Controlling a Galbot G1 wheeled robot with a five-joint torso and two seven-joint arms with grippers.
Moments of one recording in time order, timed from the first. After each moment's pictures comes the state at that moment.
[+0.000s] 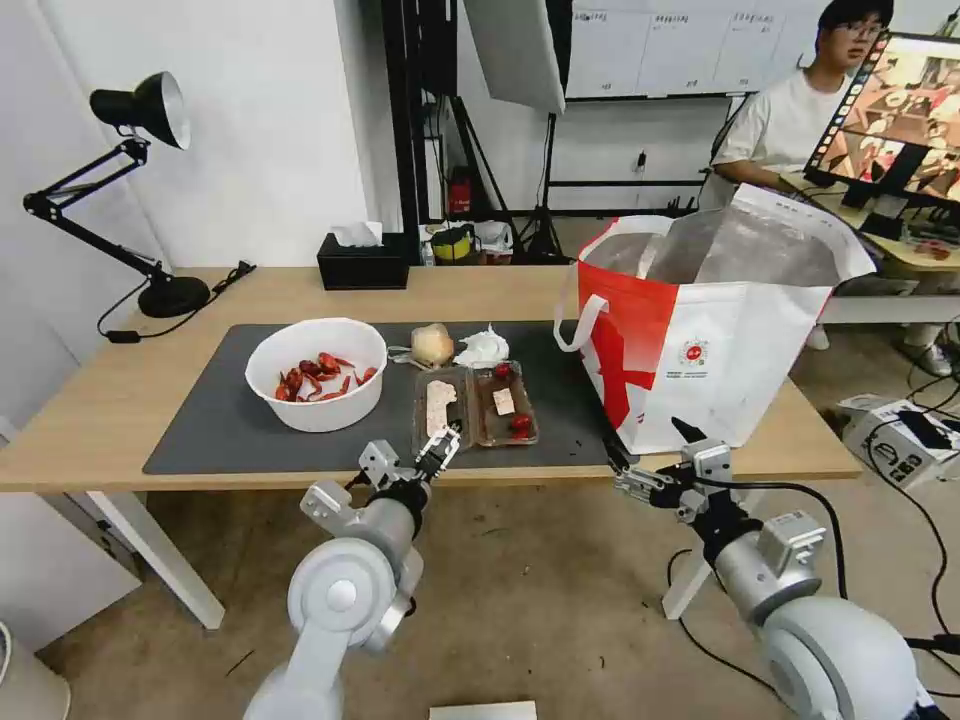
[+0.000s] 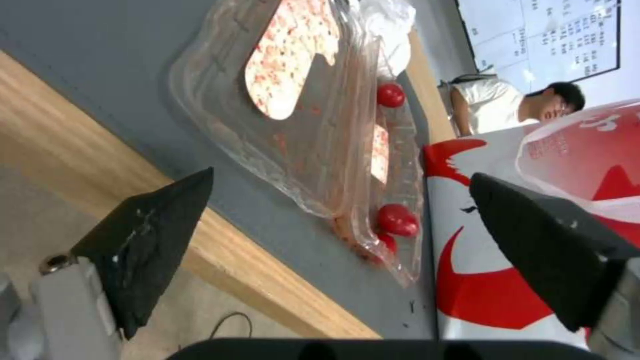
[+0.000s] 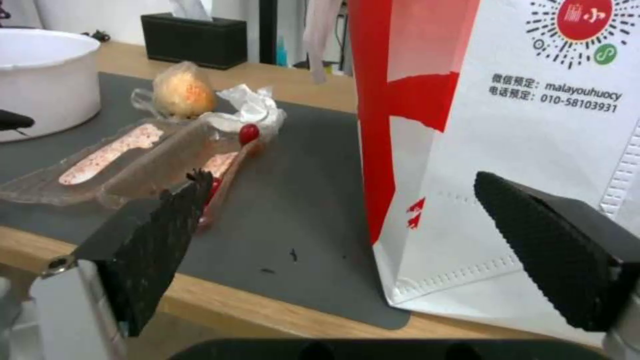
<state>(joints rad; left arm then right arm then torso) 1.23 -1.44 -0.25 -2.12 -1.28 0.28 -0.68 -1.53 1.11 0.56 2.28 0.34 -0.32 -0.03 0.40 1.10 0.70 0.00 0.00</state>
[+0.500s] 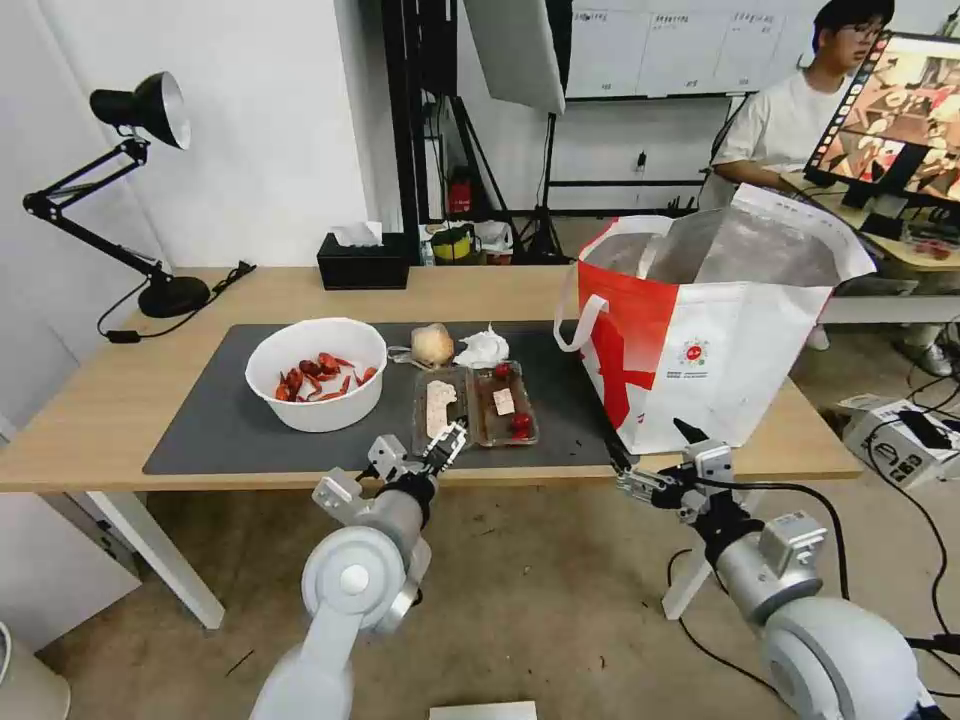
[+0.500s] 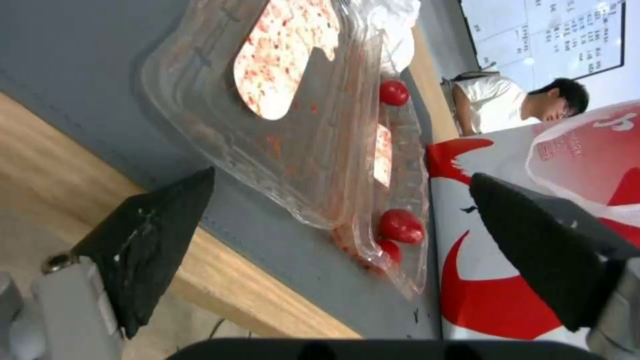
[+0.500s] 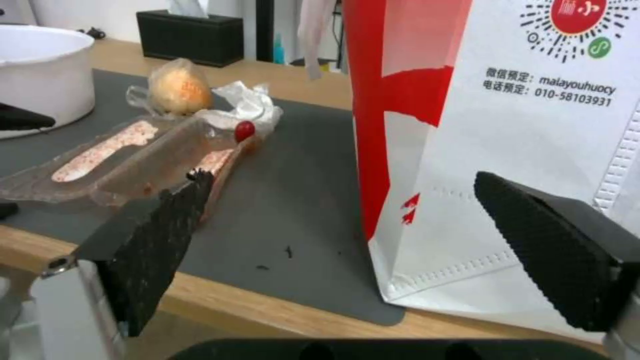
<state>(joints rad) 1.19 -1.45 -0.23 -2.07 -1.28 0.28 -0.68 -1.53 1.11 0.57 2.28 0.34 -0.32 -0.02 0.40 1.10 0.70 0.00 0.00</state>
